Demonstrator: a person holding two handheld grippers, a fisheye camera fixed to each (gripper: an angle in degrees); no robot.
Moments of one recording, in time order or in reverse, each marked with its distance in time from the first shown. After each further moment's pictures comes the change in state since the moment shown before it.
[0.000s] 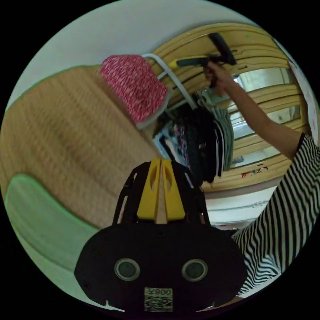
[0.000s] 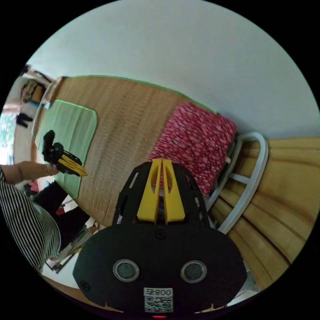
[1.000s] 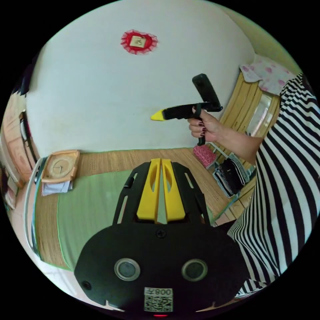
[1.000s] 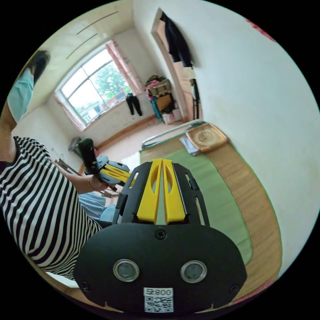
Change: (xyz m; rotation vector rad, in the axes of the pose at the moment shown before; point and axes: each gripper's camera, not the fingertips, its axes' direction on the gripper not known) left arm 0.092 0.654 -0.647 0.780 -0.754 -0.109; right arm -0.656 -0.130 -0.246 0.484 -0.544 -0.730
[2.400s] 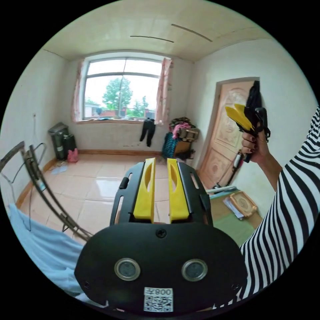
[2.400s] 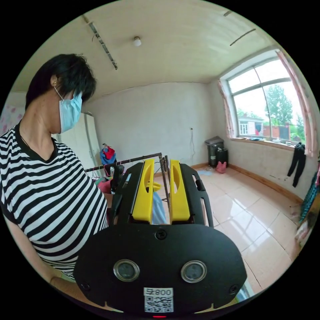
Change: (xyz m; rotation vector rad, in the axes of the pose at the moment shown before) left arm -0.080 0.208 -0.525 0.512 -1.489 -0.884; right arm -0.445 -0.410 0.207 -0.007 -1.185 -0.911
